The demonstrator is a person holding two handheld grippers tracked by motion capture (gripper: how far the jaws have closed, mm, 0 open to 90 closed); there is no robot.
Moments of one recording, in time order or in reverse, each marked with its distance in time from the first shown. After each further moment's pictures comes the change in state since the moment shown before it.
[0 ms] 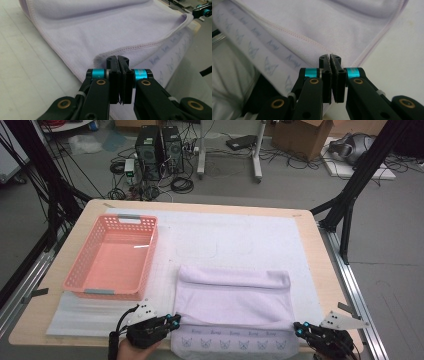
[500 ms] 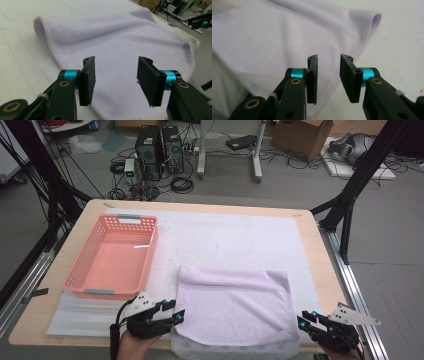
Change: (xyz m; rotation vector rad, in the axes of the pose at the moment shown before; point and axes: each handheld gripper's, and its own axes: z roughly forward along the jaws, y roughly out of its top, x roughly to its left) left arm 0.021 0.031 0.013 -0.113 0.015 -0.006; right arm -0.018 0.013 0.000 -0.100 -0.077 0.025
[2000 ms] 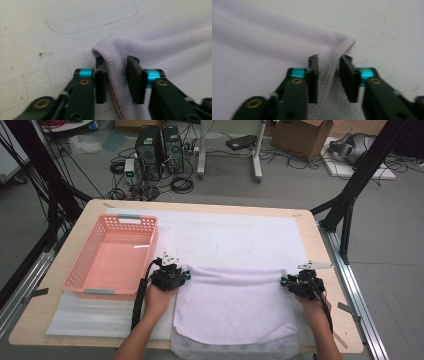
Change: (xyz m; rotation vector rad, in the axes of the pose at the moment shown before) left arm 0.067 0.033 0.098 0.173 0.232 -0.049; right arm -0.067 0.051 0.119 0.152 -0.106 0.081
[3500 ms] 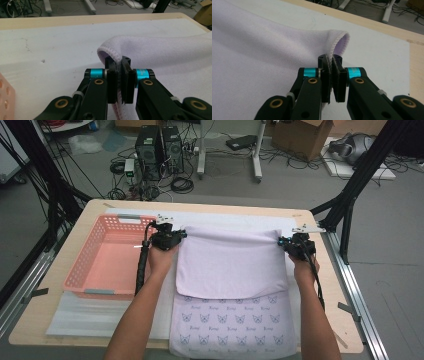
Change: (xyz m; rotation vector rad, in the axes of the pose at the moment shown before) left arm 0.057 0.091 0.031 -0.182 0.094 -0.082; right arm -0.037 0.095 0.045 -0.192 -0.099 -0.066
